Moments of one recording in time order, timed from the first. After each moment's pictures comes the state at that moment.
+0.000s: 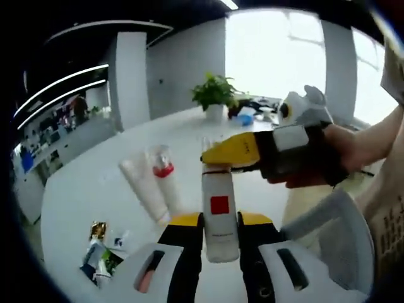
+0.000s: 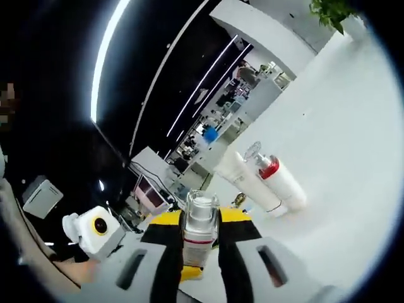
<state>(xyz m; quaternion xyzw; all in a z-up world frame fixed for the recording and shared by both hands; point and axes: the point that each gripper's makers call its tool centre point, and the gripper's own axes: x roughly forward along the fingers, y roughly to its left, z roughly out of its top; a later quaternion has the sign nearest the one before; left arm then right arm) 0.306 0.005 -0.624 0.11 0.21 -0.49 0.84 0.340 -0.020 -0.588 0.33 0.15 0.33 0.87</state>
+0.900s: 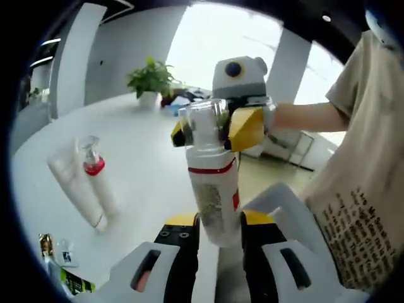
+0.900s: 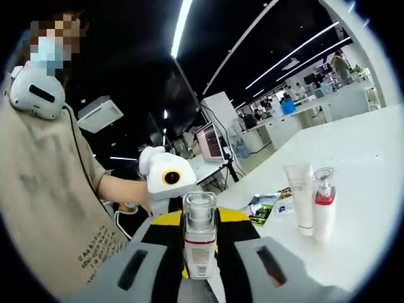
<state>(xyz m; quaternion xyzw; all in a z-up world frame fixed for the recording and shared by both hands) 0.260 -0.023 -0.624 0.06 0.28 -0.68 0.68 0.292 -0.003 -0.549 0.15 0.14 0.59 0.78</state>
